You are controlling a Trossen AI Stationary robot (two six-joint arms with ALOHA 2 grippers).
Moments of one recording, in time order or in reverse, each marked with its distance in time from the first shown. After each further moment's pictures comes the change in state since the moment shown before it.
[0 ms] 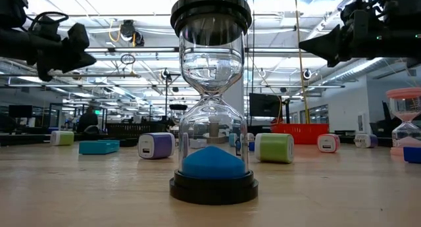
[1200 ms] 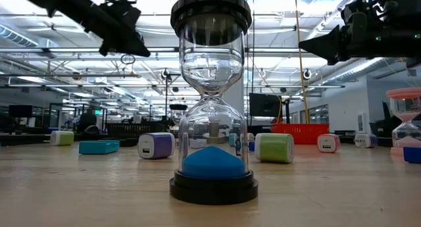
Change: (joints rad) left arm -0.105 0.918 0.609 -0.238 0.290 0.065; right arm -0.013 0.003 0.000 0.007 -0.001 -0.052
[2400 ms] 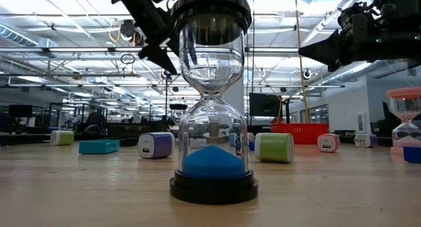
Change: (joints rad) left arm 0.004 0.563 0.586 -0.500 0.196 -0.171; right arm 0.000 0.001 0.001 -0.061 -0.004 0.084
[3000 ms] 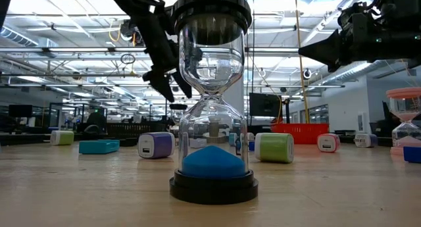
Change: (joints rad) left arm 0.087 0.194 0.043 -0.051 0.055 0.029; right arm 0.000 0.000 0.000 0.000 0.000 0.017
